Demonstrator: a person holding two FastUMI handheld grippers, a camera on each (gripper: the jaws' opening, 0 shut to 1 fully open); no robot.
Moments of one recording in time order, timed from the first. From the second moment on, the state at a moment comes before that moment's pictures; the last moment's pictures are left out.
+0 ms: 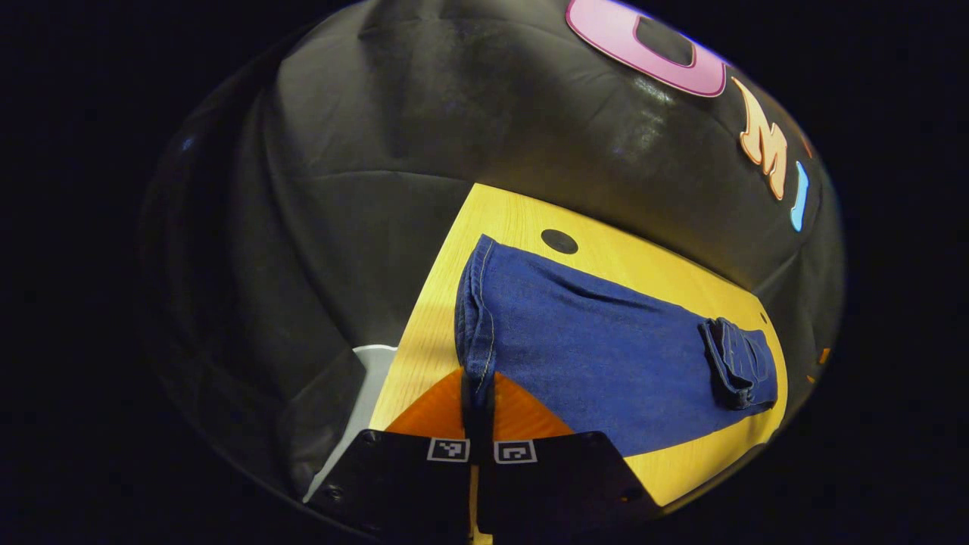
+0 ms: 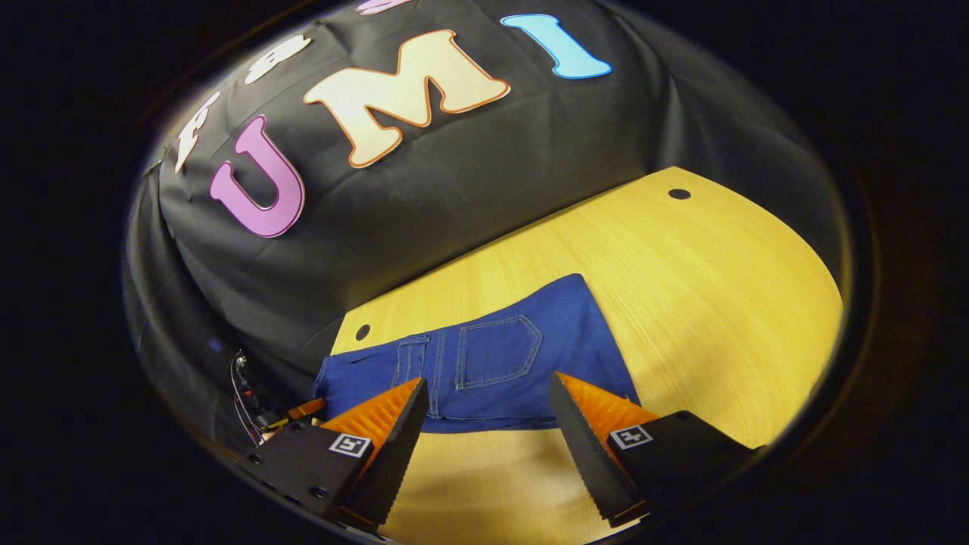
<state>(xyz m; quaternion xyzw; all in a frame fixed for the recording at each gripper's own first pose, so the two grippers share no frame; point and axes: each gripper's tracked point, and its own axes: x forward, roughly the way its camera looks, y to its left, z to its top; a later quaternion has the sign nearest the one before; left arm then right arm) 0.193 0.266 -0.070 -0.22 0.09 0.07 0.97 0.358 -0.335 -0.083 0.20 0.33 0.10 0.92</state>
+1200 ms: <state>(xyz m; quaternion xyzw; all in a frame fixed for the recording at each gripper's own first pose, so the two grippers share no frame) 0.188 -0.022 0.165 -0.15 -0.05 -0.07 0.98 0.359 -0.456 -0.110 0.19 0.37 0.14 0.90</state>
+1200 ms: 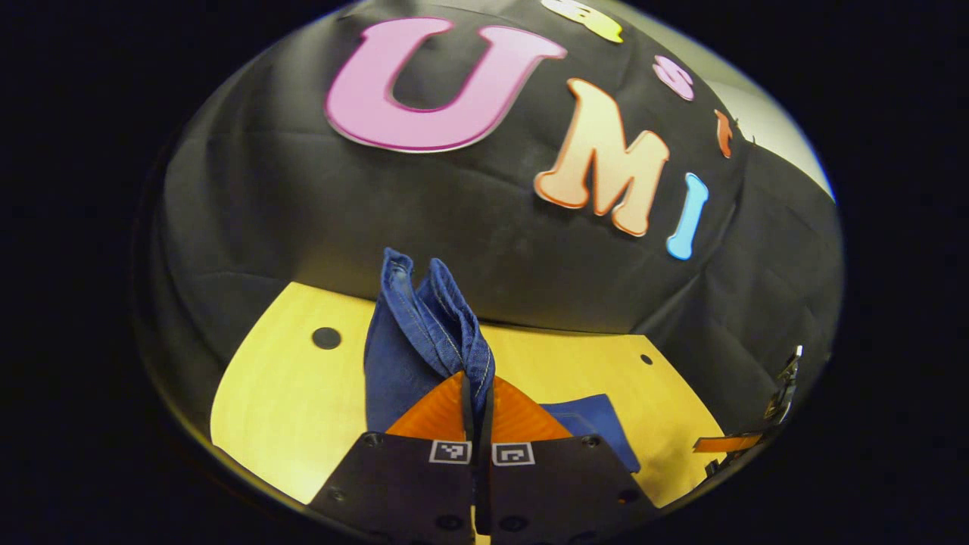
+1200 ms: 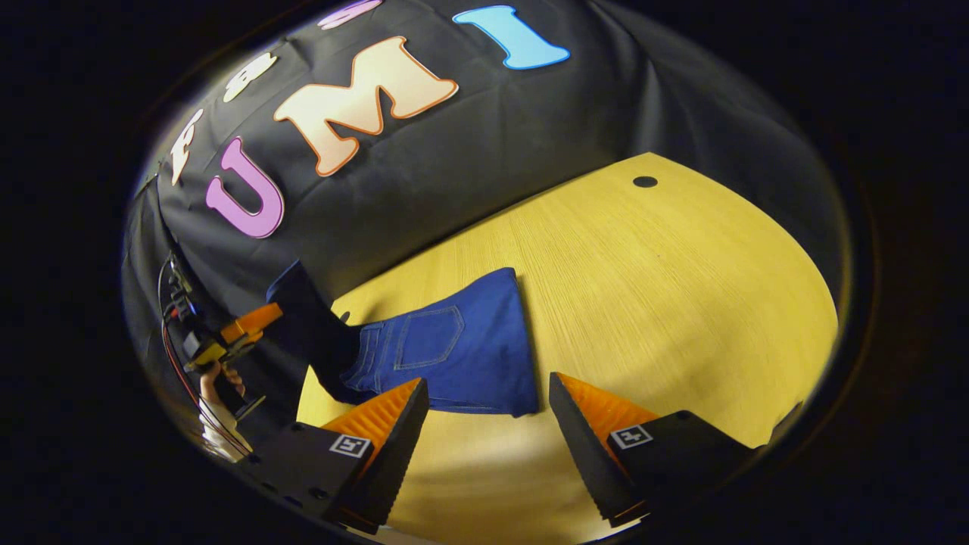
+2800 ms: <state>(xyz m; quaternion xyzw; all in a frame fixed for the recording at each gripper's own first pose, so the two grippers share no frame) 0.170 -0.222 0.033 -0.12 0.08 0.00 0.99 0.340 -0.499 -0.103 0.19 0.36 0.23 0.89</state>
